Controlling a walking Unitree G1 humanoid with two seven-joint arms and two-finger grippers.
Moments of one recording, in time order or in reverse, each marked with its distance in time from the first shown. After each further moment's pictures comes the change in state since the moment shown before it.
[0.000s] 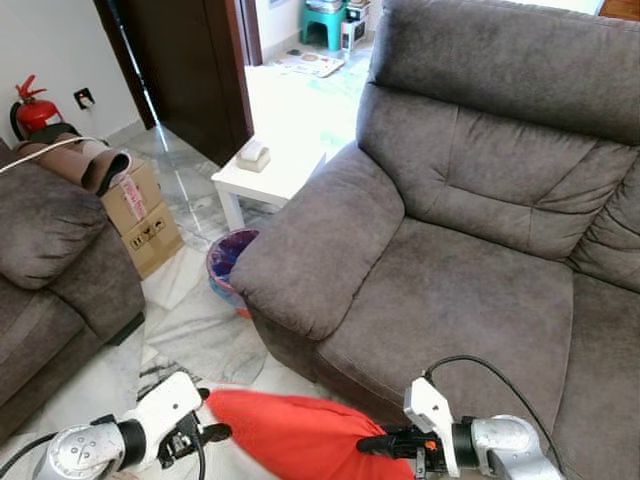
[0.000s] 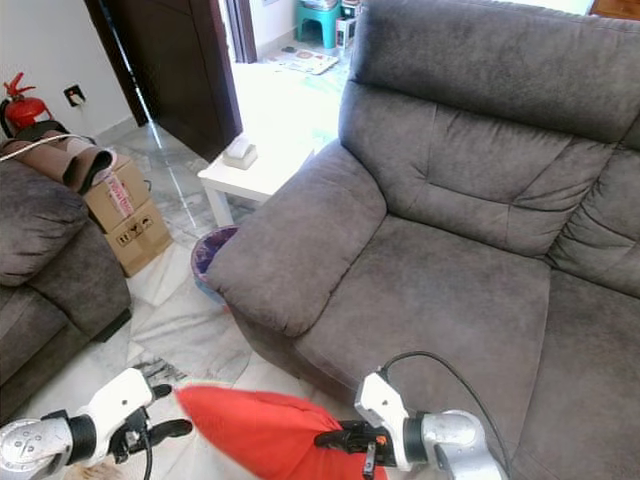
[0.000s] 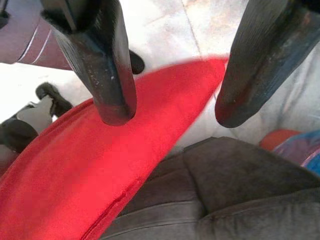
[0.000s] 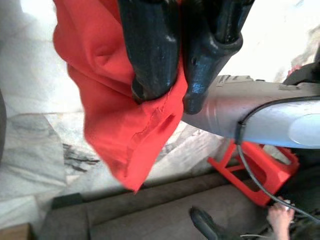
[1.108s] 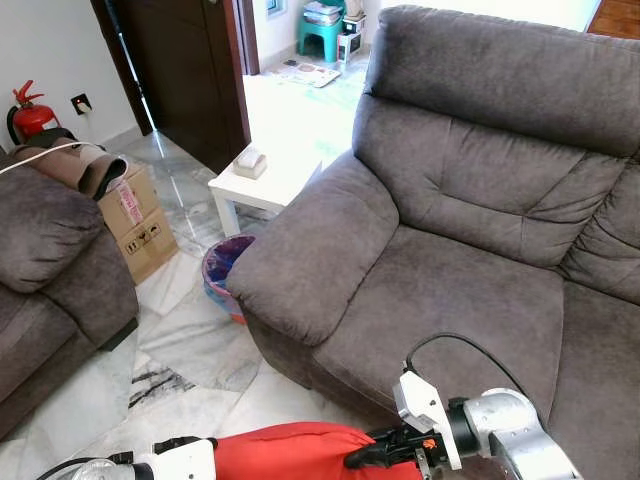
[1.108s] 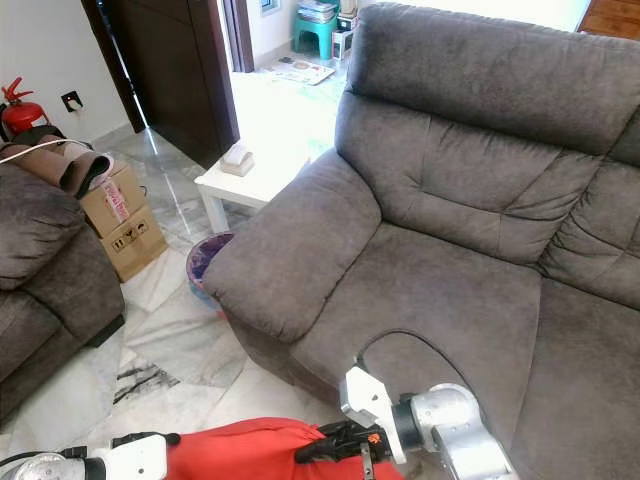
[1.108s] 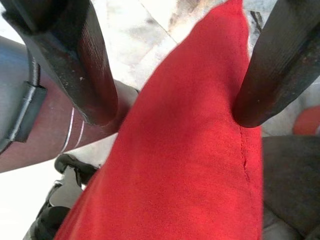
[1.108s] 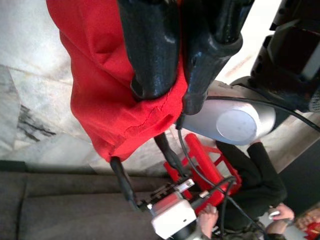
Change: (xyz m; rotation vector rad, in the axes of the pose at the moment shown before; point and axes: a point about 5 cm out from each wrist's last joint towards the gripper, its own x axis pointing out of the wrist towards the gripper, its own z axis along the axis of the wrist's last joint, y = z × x) left arm 0.012 -0.032 -0.035 0.304 0.129 -0.216; right arm 0.002 0.028 0.050 -0.153 0.003 0.248
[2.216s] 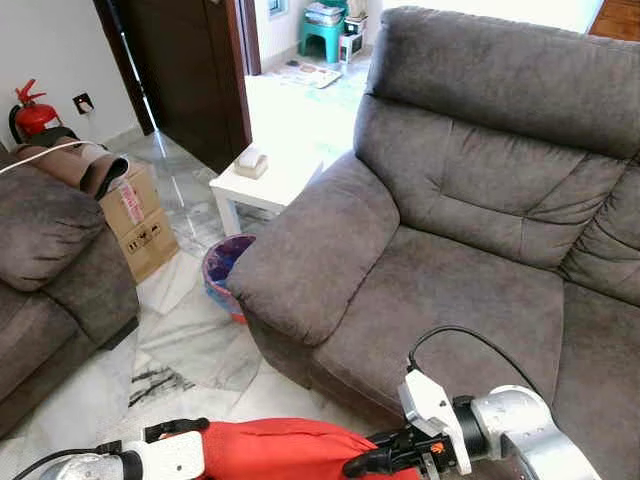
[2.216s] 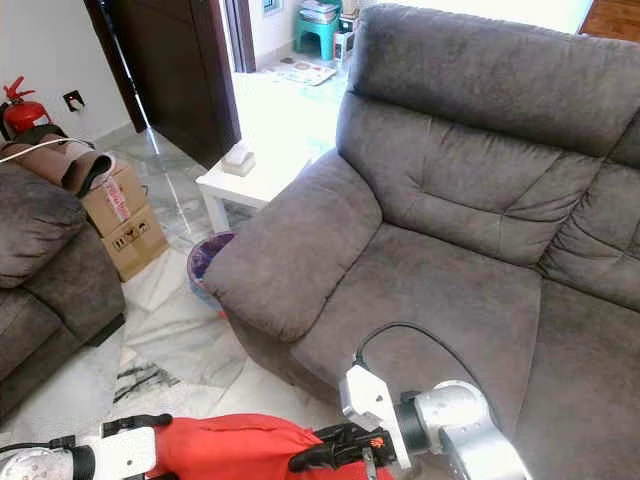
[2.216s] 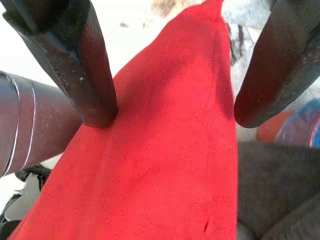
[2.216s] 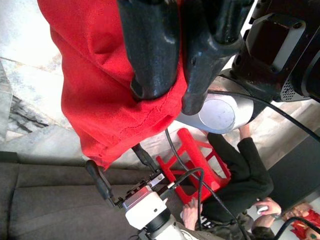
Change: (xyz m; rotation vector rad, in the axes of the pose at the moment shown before) left arm -0.012 0.014 -0.018 0.037 0.018 0.112; right arm -0.004 0.014 0.015 -0.003 -0.018 0.029
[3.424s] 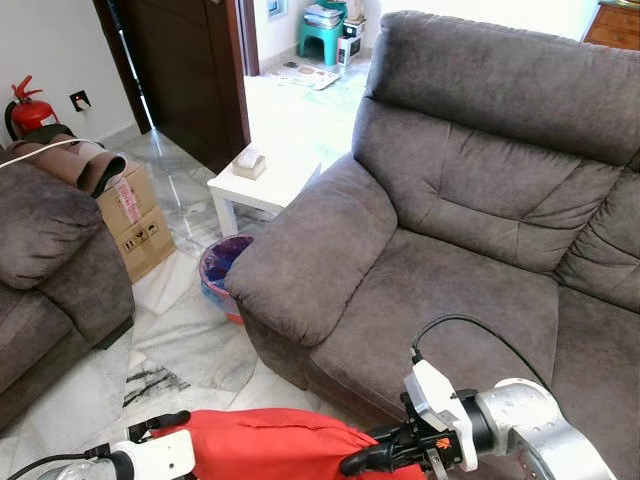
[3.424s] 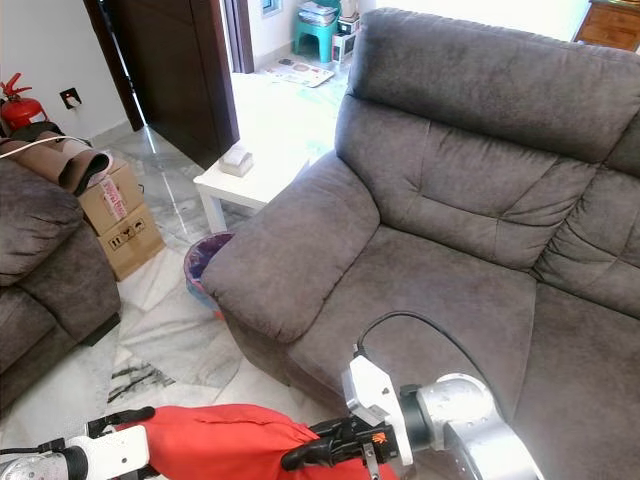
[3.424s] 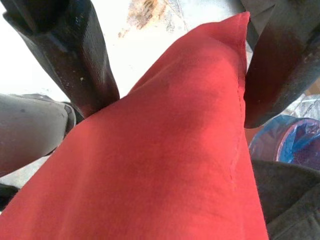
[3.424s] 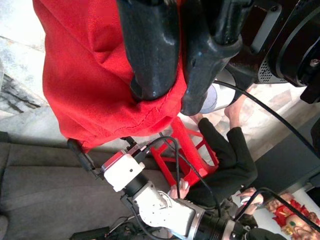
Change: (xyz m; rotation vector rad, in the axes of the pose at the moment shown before) left arm 0.006 0.003 -0.012 0.060 0.056 0.124; right arm -0.001 0.010 0.020 -0.024 -0.067 0.053
